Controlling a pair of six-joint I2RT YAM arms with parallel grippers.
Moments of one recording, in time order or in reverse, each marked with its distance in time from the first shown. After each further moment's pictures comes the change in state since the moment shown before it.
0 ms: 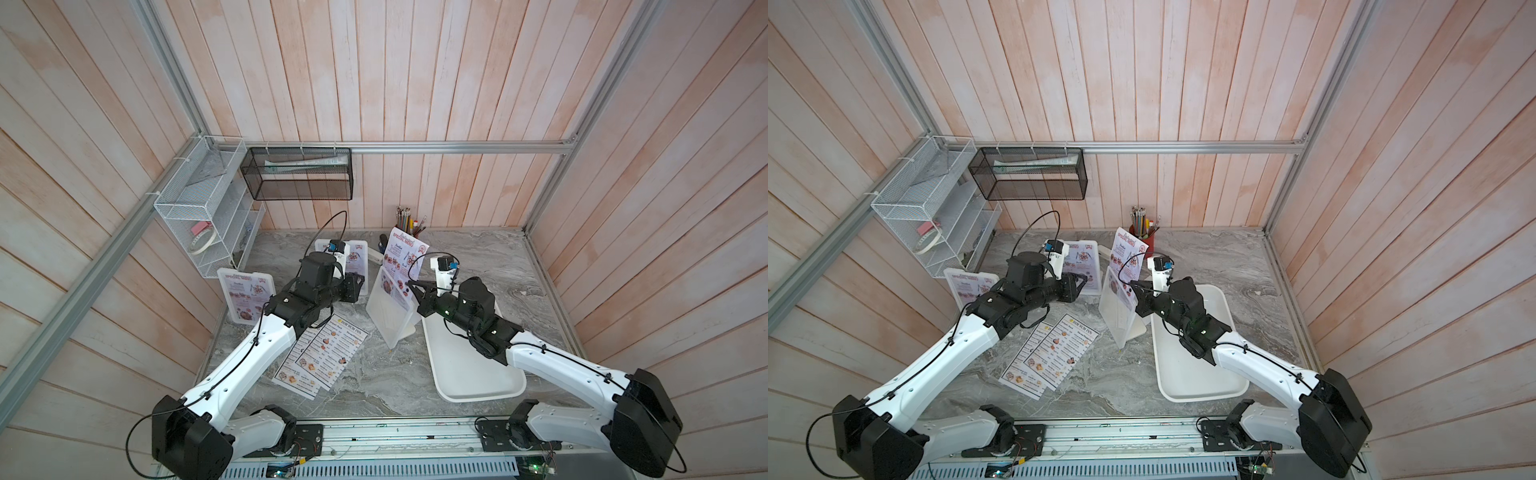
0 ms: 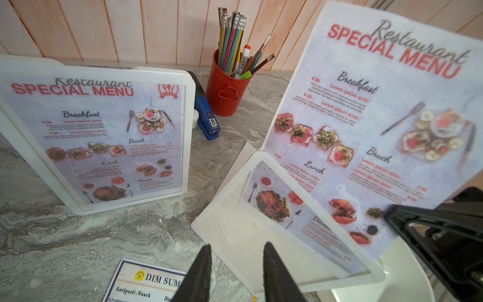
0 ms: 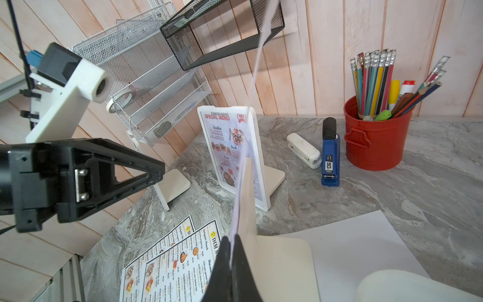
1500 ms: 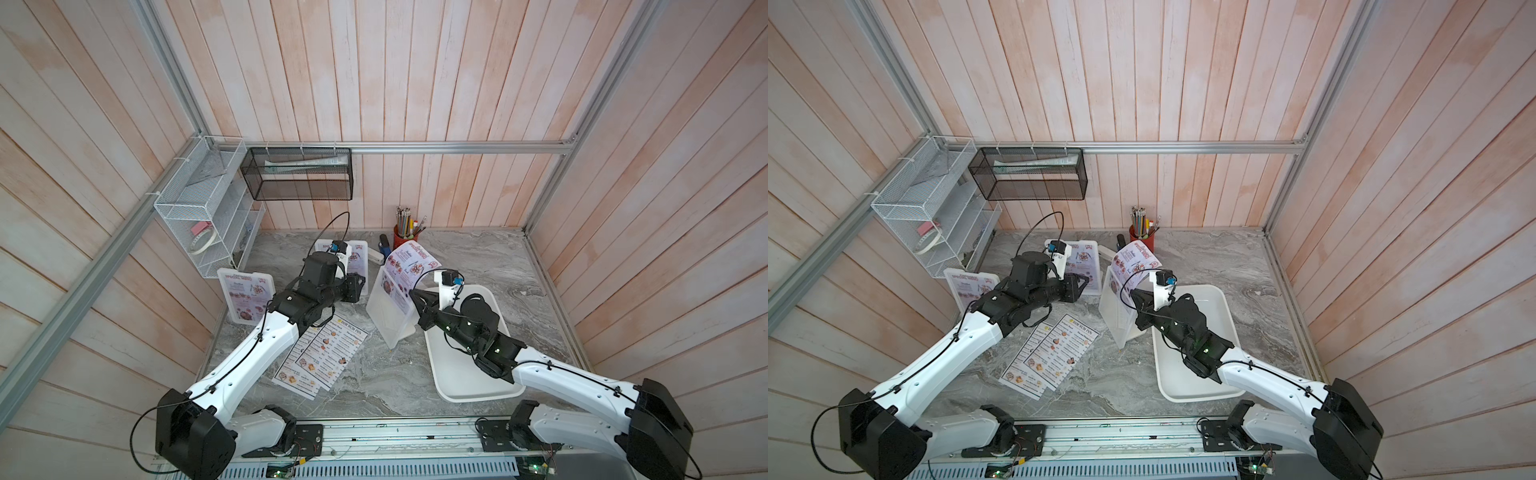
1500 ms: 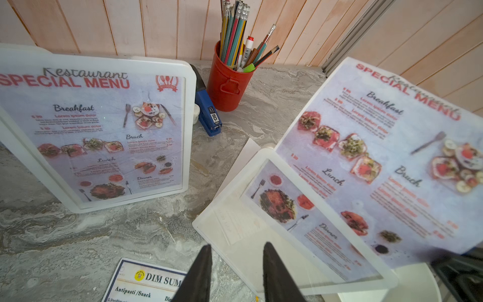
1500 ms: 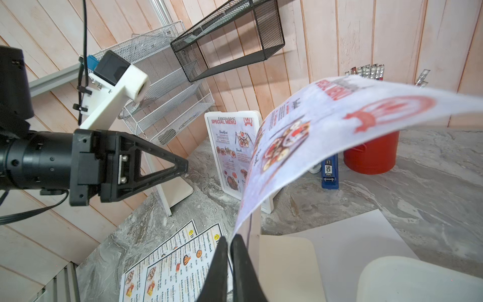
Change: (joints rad) left arm 0.000 0.027 0.001 0.004 0.001 0.003; right arm 0.113 -0.095 -0.121 0.083 0.148 -0.007
